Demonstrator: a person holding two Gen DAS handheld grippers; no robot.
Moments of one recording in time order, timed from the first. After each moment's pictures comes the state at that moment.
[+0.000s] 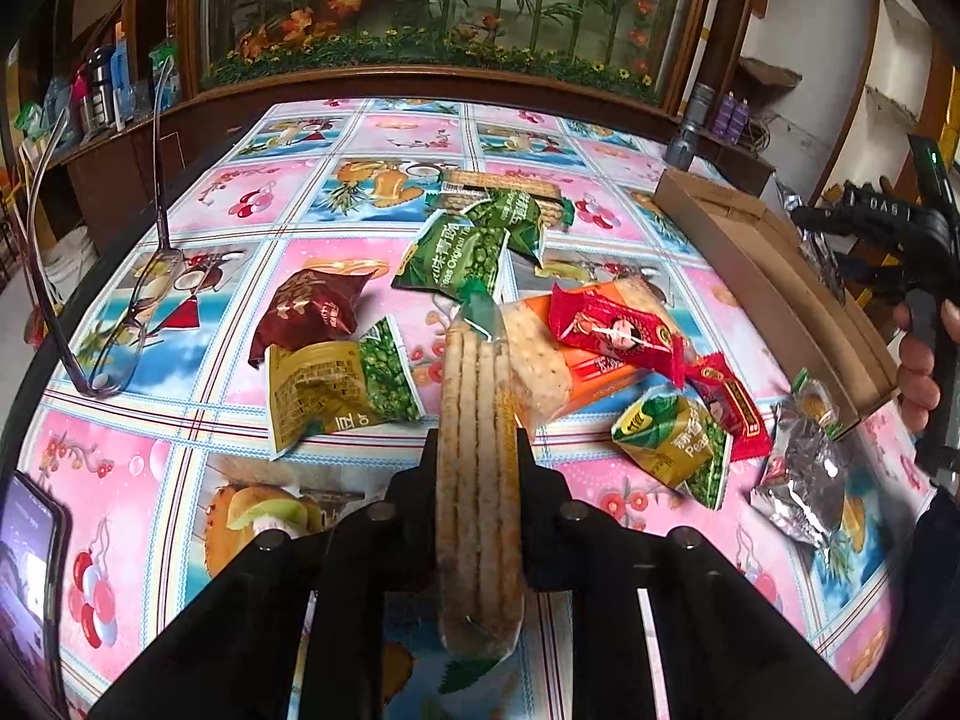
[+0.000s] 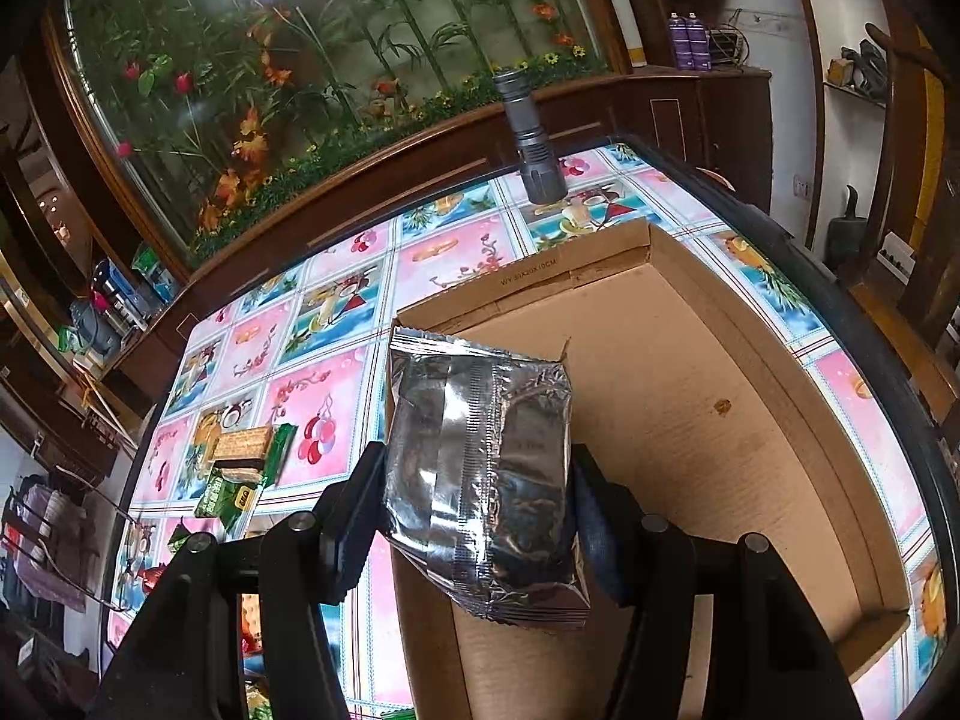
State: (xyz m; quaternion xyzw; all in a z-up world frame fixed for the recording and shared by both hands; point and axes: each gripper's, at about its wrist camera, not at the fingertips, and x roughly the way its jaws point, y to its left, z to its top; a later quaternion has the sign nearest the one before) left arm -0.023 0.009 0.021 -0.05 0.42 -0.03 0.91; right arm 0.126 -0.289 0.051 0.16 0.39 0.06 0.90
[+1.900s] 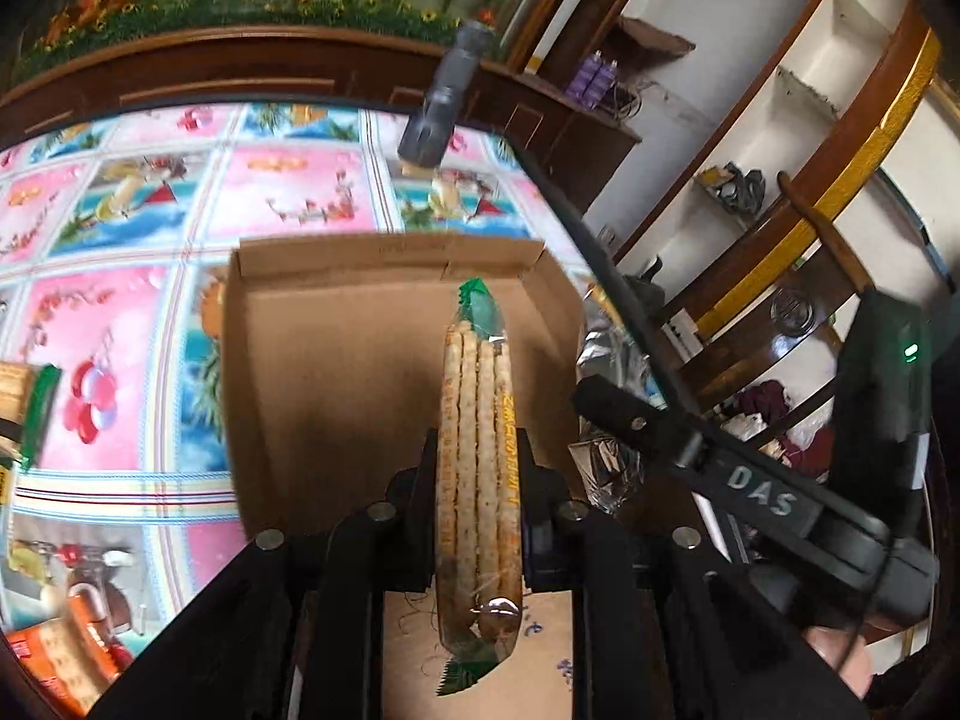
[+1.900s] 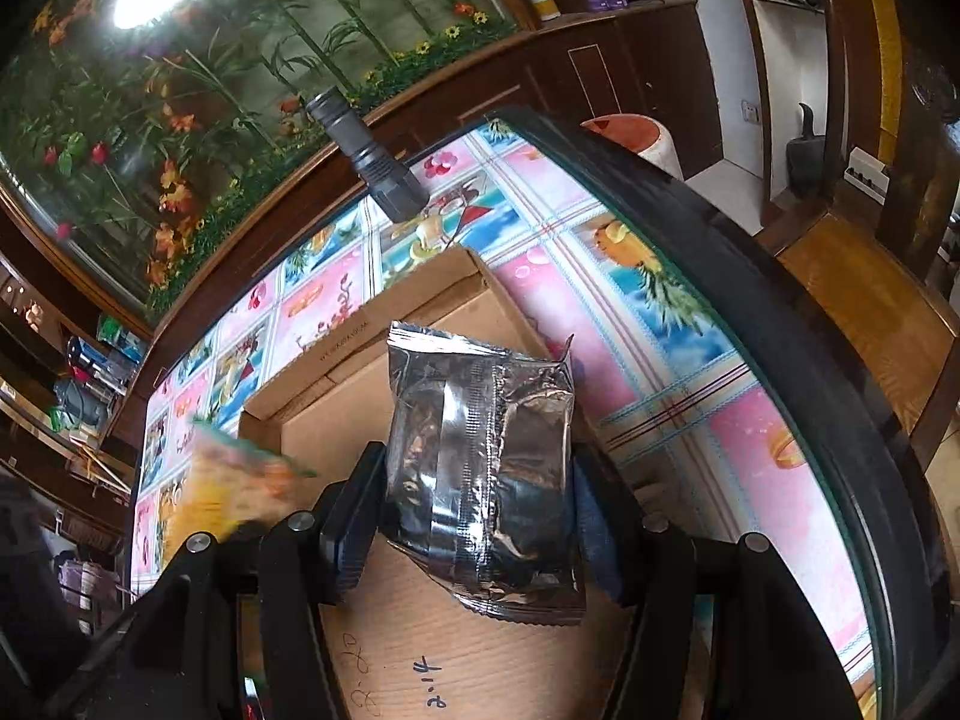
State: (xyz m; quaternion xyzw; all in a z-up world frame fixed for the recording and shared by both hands) left arm 0.185 -0.235 0.043 -0.12 0.46 -0.21 0.85; right arm 0.177 -0.403 0.023 0.24 0.44 0.03 0.87
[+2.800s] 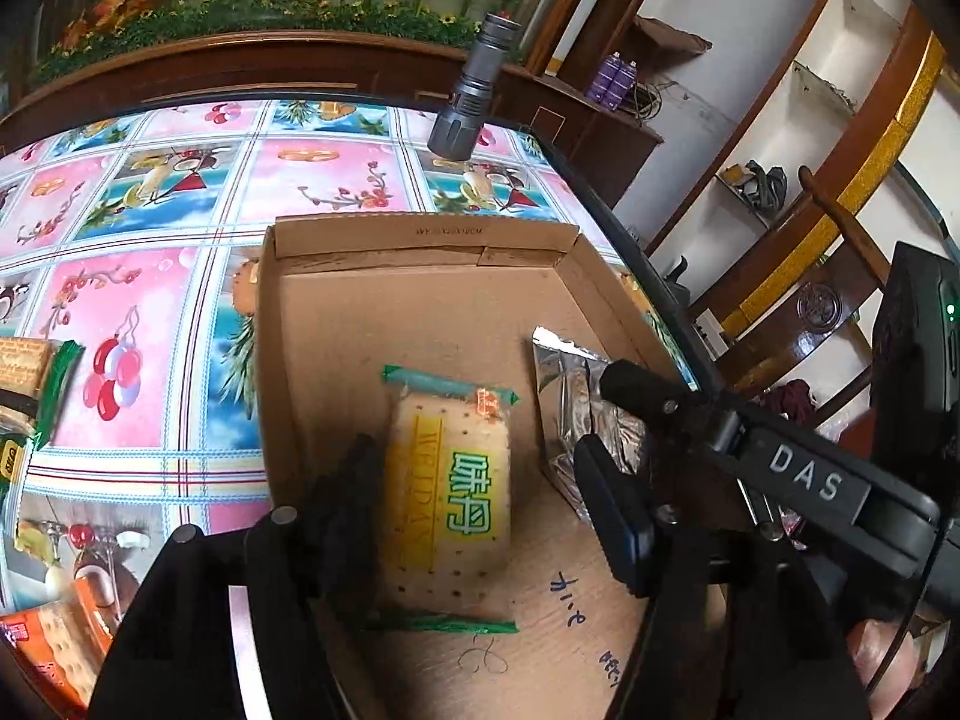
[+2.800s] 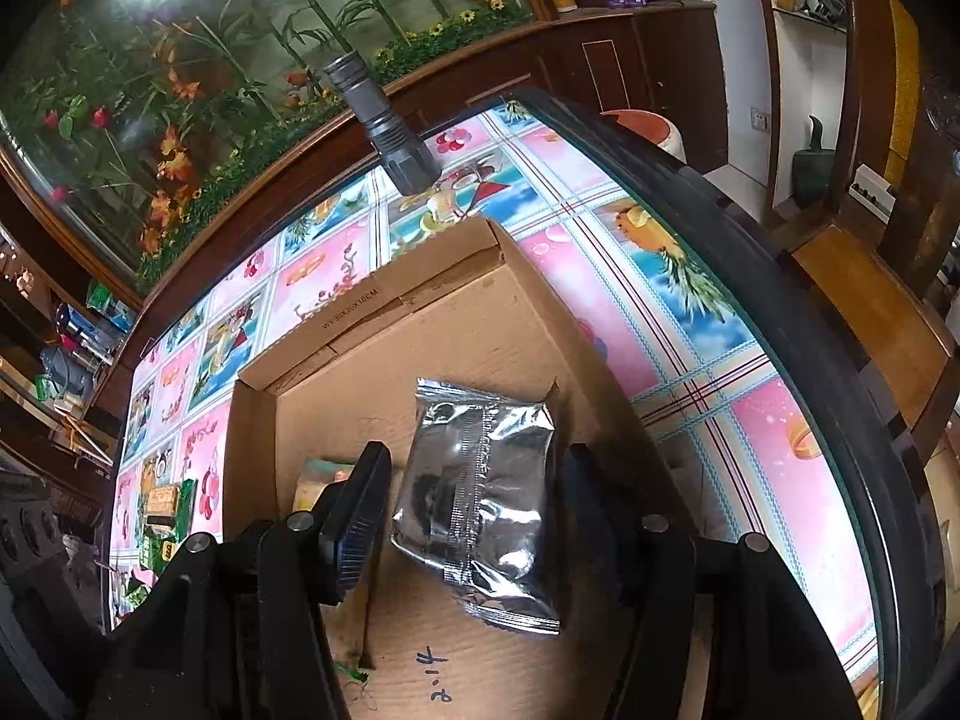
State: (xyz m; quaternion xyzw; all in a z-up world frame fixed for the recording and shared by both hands) left arm 0.176 -0.226 0.035 -0.10 0.45 -0.18 0.87; right arm 0.175 -0.387 0.024 0.21 0.45 0.02 0.87
